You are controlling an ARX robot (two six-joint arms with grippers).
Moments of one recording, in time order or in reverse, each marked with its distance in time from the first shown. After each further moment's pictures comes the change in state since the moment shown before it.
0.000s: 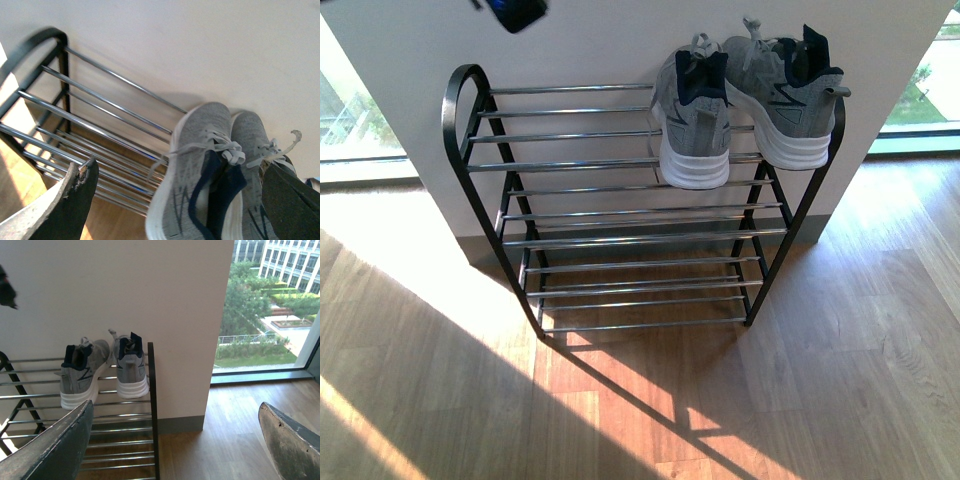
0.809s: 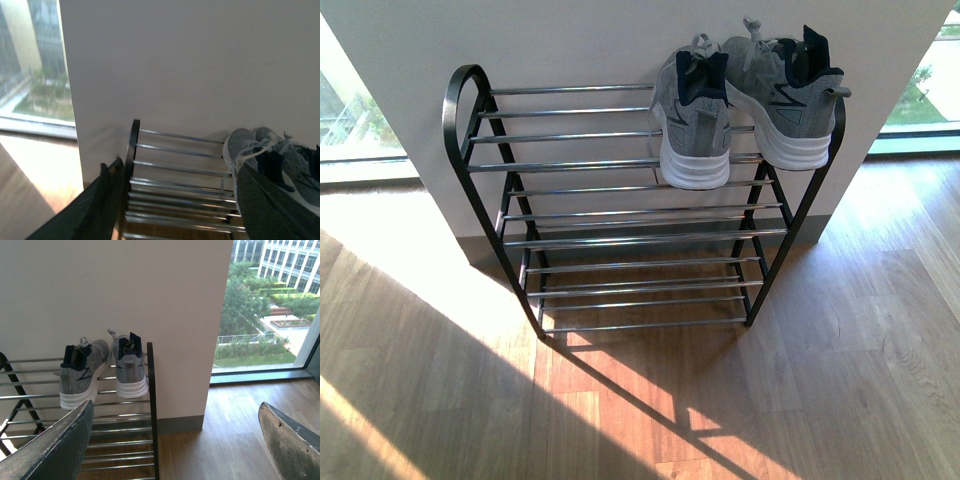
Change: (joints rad) left arm 0.112 -0.963 -1.056 0.570 0.081 0.600; right arm 0.000 0.000 0.000 0.000 0.000 0.000
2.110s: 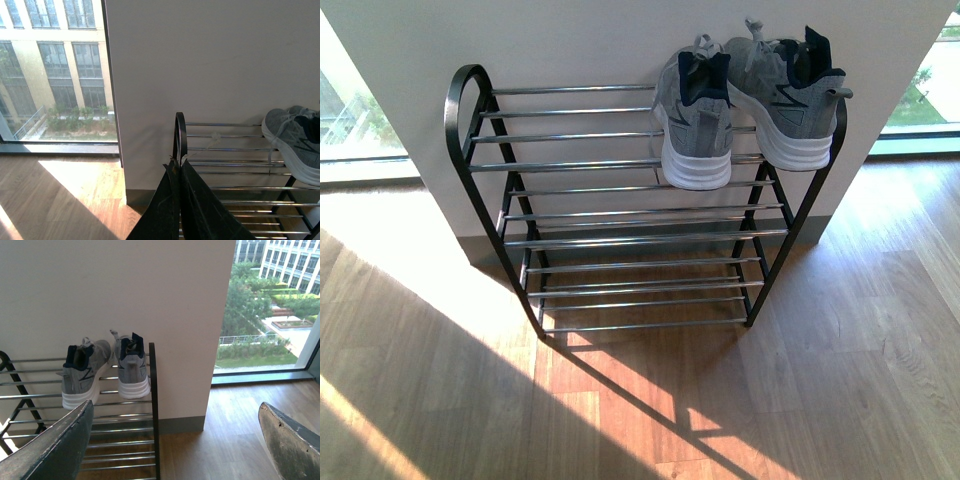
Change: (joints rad) left arm 0.439 -0.737 -0.420 -0.236 0.441 0.229; right arm 0.000 0.000 0.000 0.000 0.000 0.000
